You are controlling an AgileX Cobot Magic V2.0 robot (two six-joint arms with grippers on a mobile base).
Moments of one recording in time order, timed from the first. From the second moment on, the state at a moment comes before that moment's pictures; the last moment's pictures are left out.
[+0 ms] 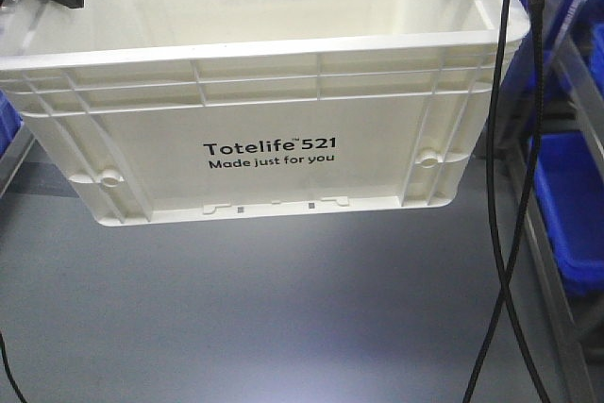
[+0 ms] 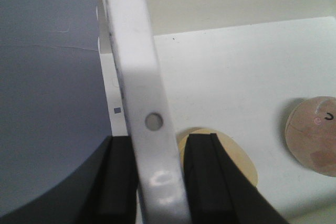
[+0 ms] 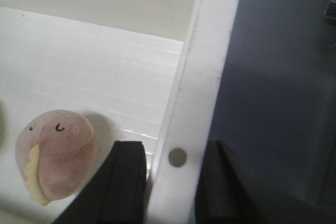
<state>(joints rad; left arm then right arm) -0.07 1.50 -1.64 -0.30 1.11 0.01 0.27 1.73 -2.00 0.13 1.30 -0.05</state>
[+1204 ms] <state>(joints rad) -0.07 1.50 -1.64 -0.30 1.11 0.01 0.27 1.73 -2.00 0.13 1.30 -0.05</state>
